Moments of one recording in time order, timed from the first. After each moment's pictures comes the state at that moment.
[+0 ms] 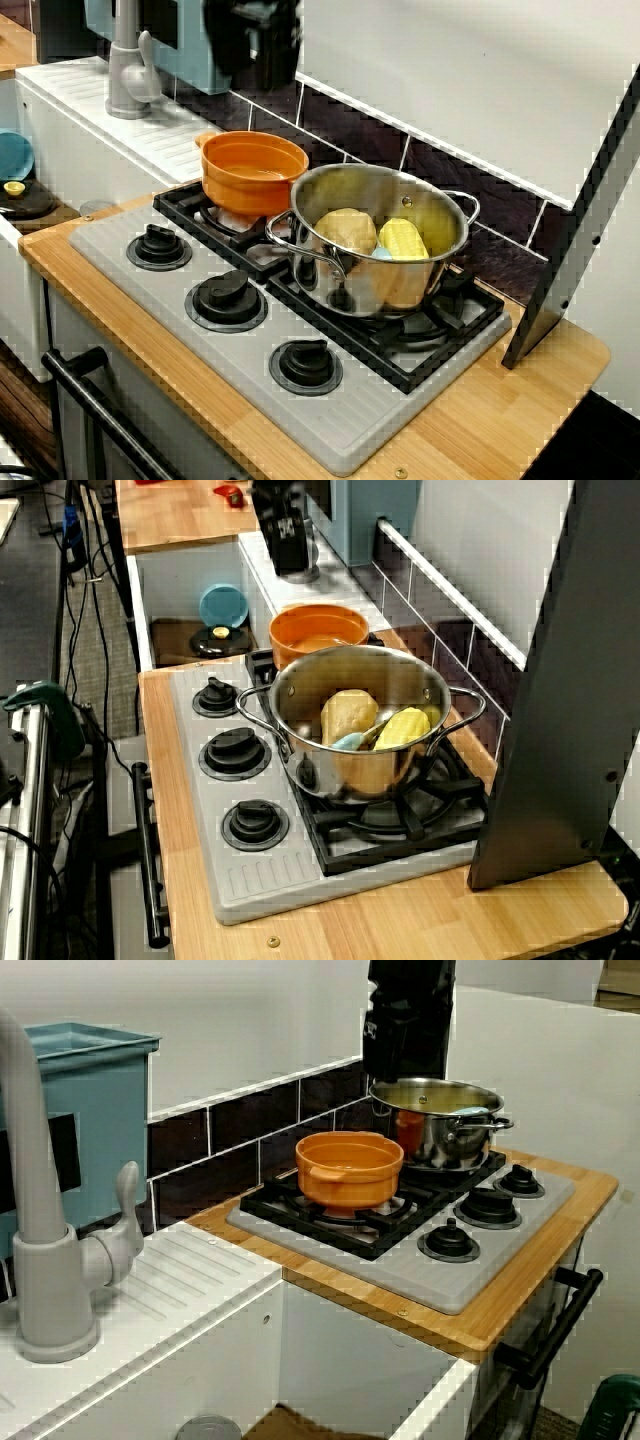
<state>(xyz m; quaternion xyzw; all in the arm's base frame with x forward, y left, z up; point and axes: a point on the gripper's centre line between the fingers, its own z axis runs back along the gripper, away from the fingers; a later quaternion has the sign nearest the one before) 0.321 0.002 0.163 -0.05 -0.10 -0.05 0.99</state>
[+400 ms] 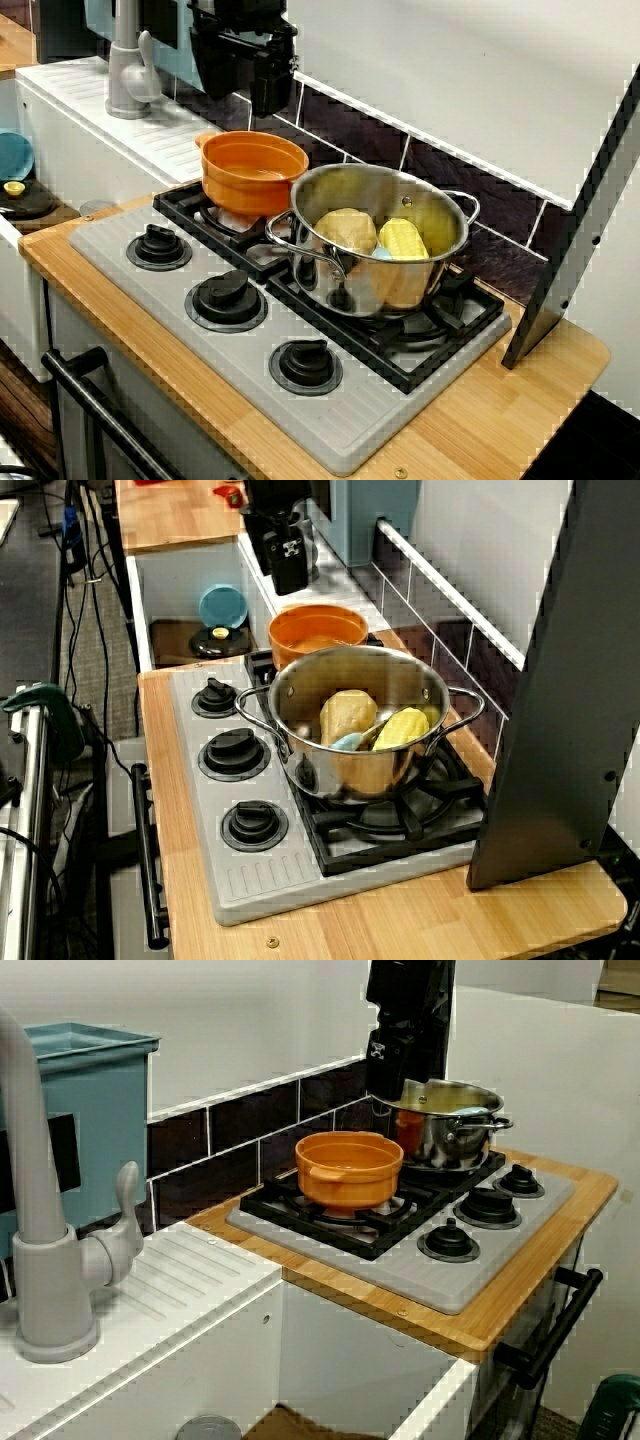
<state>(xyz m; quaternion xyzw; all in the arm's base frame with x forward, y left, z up) 0.317 0.007 0.151 -0.04 -0.09 0.02 0.99</state>
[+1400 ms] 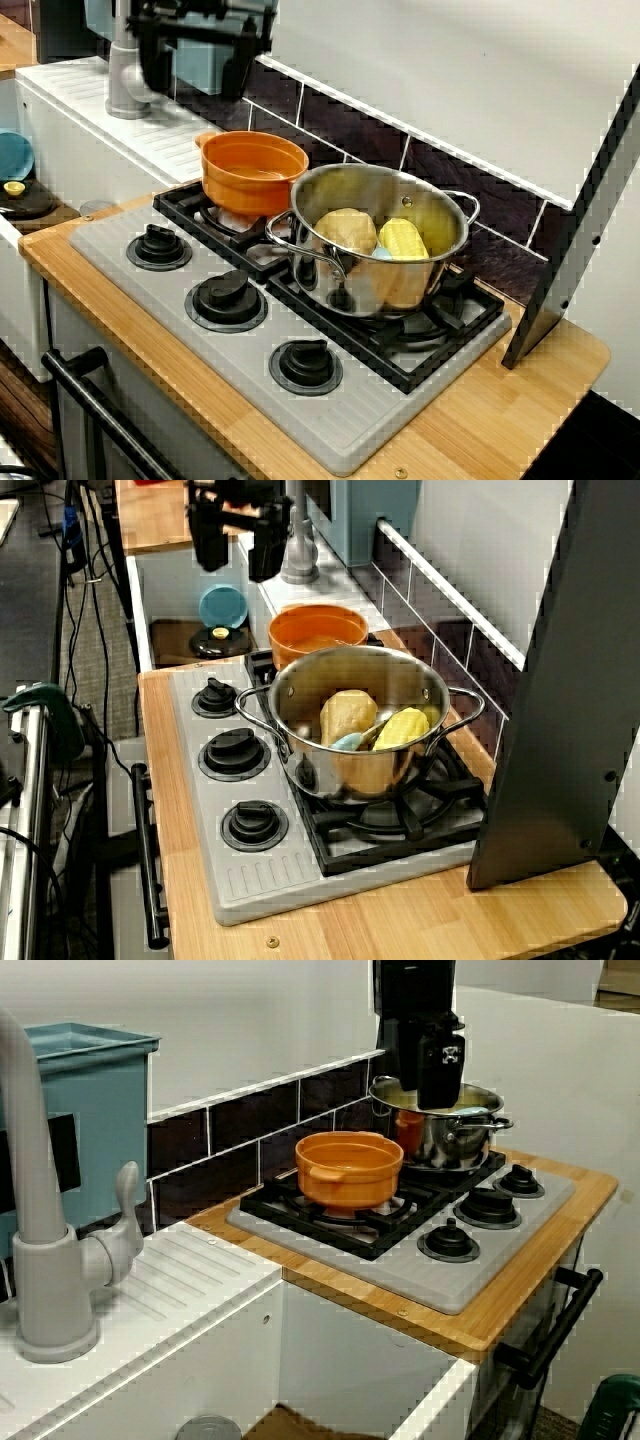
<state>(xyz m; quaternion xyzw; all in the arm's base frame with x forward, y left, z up) 0.287 0.027 0.152 -0.02 0.04 0.38 0.93</state>
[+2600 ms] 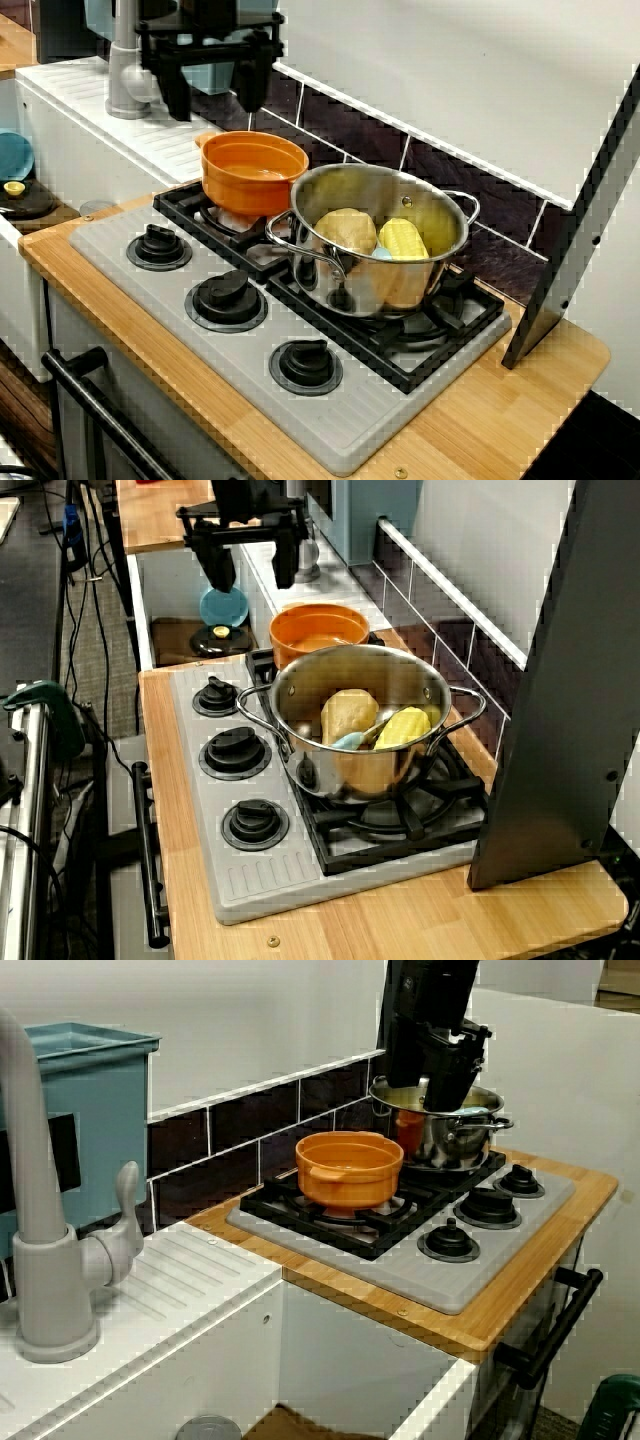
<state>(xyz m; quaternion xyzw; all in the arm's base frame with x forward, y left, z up) 0.298 0.011 0.147 -0.03 -0.08 0.53 0.84</state>
